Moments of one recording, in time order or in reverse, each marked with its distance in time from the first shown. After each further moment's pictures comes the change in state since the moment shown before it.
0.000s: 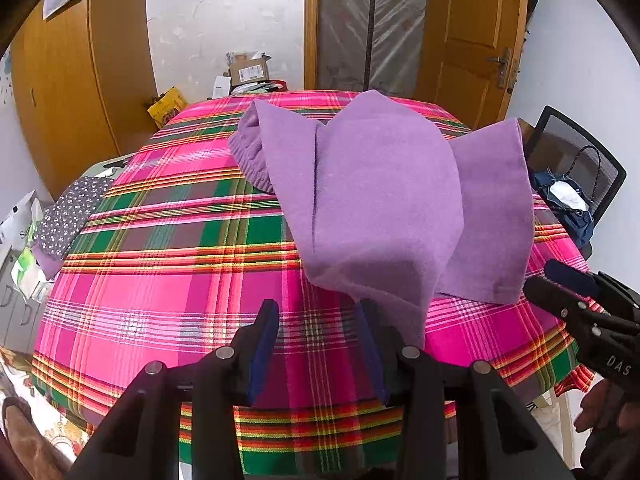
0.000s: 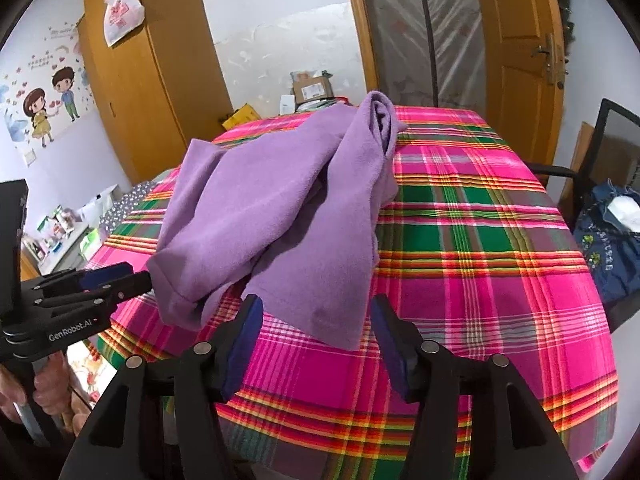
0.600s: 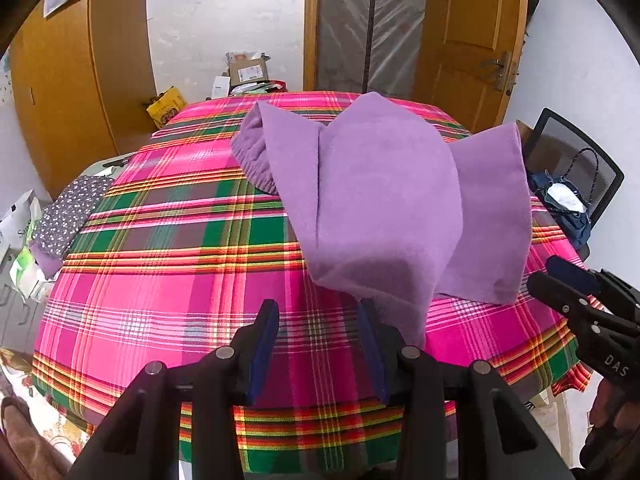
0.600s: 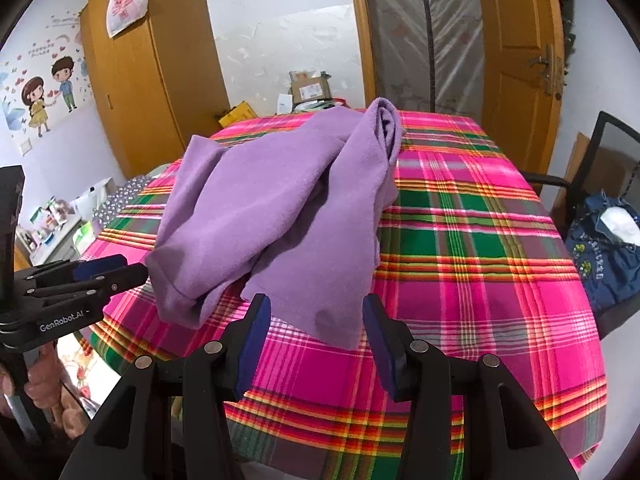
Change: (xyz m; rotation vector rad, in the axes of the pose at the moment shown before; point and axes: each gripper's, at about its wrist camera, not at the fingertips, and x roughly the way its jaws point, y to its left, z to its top) left arm -0.003 0.002 0.001 -0.006 0.000 -0.004; right arm -0.008 0.010 0.001 -0.041 -0.033 -0.038
